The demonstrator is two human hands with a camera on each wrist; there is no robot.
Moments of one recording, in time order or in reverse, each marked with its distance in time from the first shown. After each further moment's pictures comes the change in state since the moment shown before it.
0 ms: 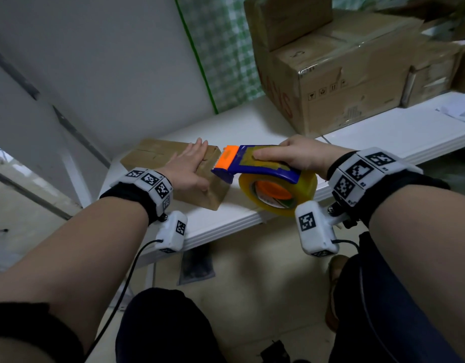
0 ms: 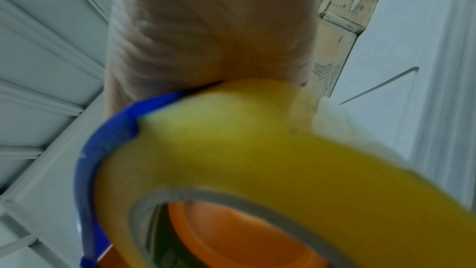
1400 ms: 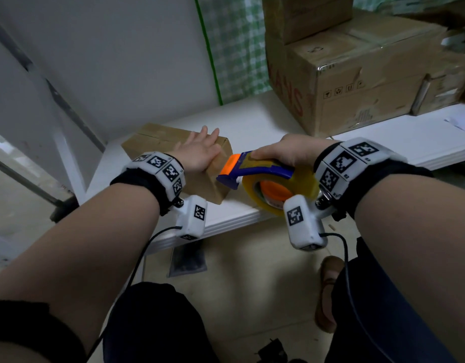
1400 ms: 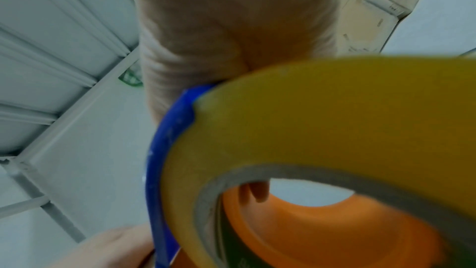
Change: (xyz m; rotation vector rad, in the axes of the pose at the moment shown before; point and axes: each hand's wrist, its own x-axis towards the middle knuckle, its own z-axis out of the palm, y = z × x) left_hand 0.016 0.000 -0.003 -0.145 -0.002 -0.116; right_hand 0.009 -0.041 0.025 -0.252 -0.022 0.184
